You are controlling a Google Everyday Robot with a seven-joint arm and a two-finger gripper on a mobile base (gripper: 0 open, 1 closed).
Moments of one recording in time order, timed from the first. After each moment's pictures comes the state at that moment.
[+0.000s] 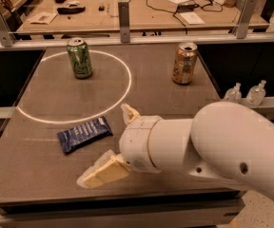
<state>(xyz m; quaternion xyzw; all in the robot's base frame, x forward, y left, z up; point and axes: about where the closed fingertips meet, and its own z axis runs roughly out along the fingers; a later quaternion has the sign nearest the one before) 0.407 0.060 0.865 -0.51 0.70 0.20 0.46</state>
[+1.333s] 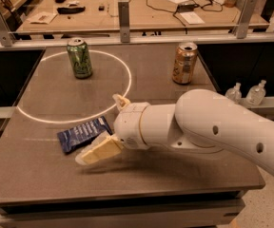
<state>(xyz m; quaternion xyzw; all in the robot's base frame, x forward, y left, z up) 0.470 0.079 0.847 -0.49 0.69 0.24 0.48</state>
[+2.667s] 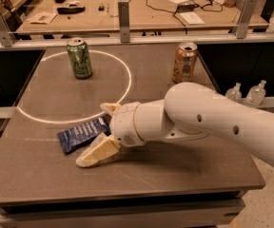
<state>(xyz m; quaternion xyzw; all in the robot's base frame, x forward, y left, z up) 0.476 0.096 0.819 -0.55 0.67 0.27 0.43</state>
